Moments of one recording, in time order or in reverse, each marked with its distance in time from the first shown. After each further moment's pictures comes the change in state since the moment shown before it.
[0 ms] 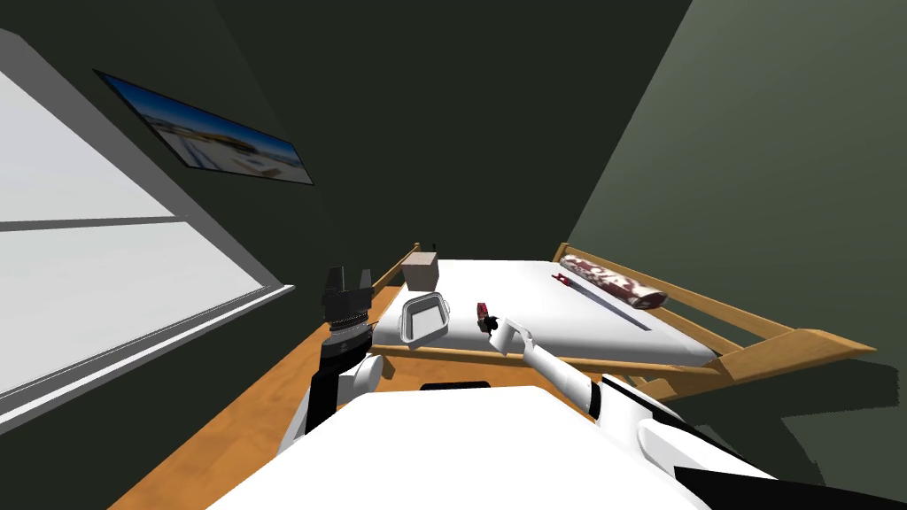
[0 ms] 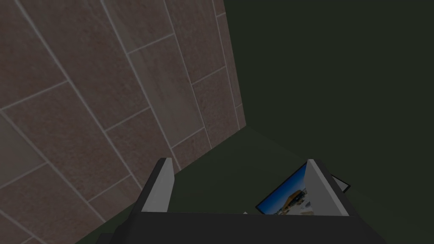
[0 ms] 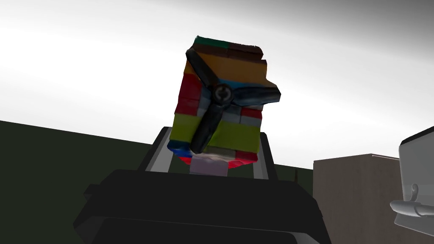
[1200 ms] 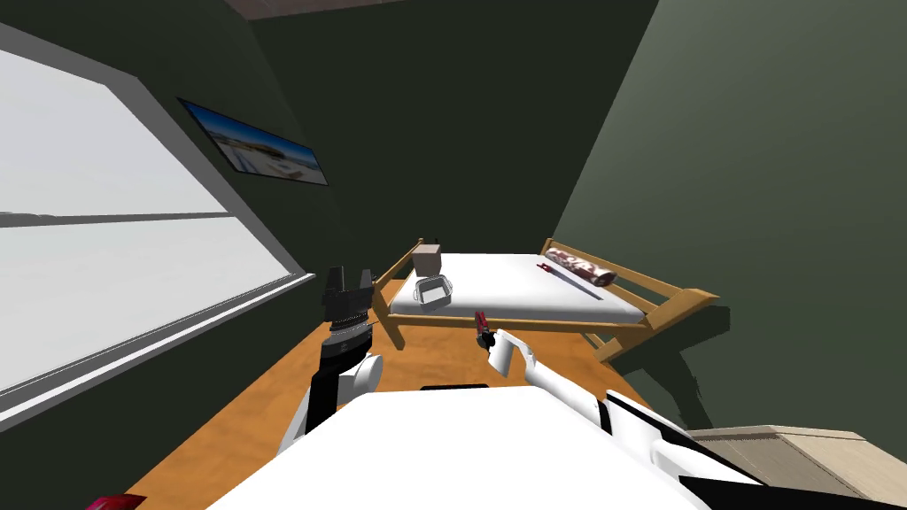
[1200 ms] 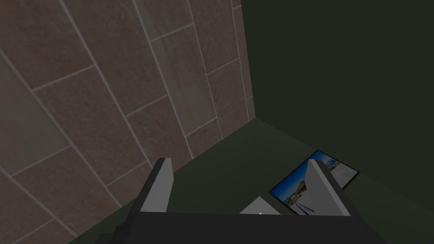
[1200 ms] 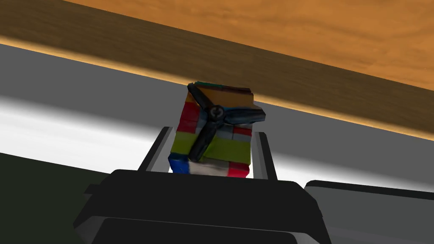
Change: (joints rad) left arm -0.001 0.000 0.000 0.000 0.000 0.000 0.000; right arm 0.078 0.016 0.093 -0.040 0.021 0.074 -0.031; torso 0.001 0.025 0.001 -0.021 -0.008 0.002
